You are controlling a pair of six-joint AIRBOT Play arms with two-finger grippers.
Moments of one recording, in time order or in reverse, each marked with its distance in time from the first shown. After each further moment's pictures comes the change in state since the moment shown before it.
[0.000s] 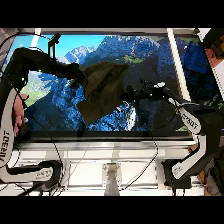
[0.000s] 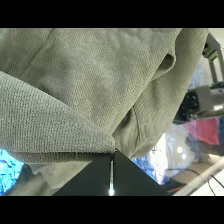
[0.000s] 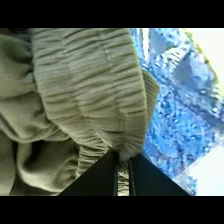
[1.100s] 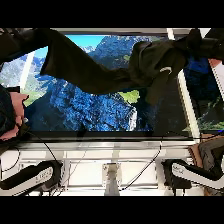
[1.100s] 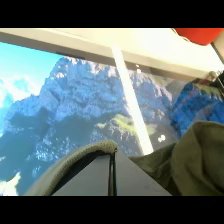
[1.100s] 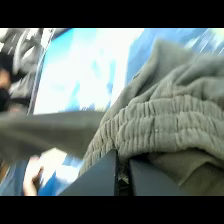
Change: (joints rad) left arm 0.059 0.217 0.002 0.027 -0.502 -0.024; right arm -0.349 0.534 0.410 -0.412 0.070 0.229
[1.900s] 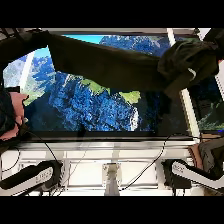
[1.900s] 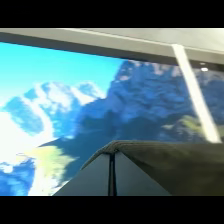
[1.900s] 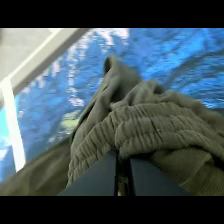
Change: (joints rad) left arm -0.016 -0.004 0.000 0.410 -0.035 -0.148; right arm -0.148 0.027 0.029 -0.554 -0.088 0.349
